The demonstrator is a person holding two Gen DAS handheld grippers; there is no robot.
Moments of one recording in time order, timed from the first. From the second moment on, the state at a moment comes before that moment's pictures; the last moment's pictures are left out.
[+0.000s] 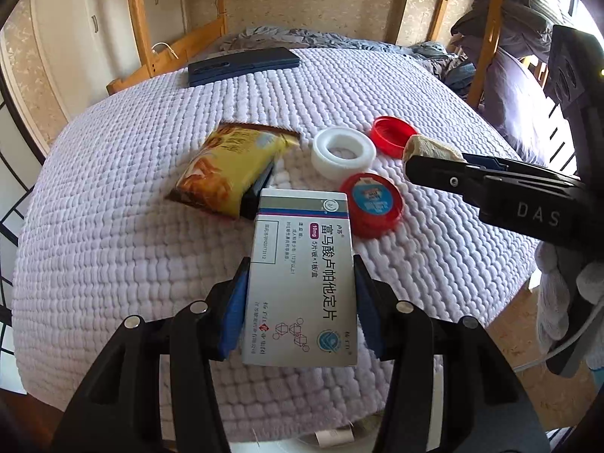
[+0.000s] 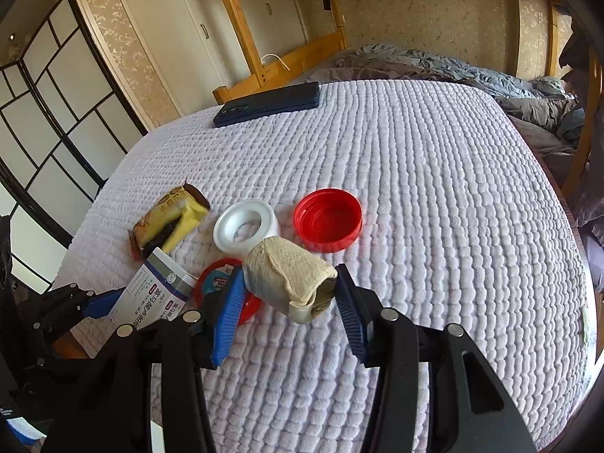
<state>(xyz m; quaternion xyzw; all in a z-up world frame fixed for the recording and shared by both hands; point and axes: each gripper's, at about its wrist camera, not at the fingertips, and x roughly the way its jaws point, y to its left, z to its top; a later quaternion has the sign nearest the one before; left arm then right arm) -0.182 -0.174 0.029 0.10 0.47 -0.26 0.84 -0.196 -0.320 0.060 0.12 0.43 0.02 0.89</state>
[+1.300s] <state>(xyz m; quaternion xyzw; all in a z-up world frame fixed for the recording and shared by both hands) -0.243 -0.118 0.044 0.09 0.48 -0.29 0.82 -0.320 -0.265 0.064 0.10 0.46 0.07 0.88</state>
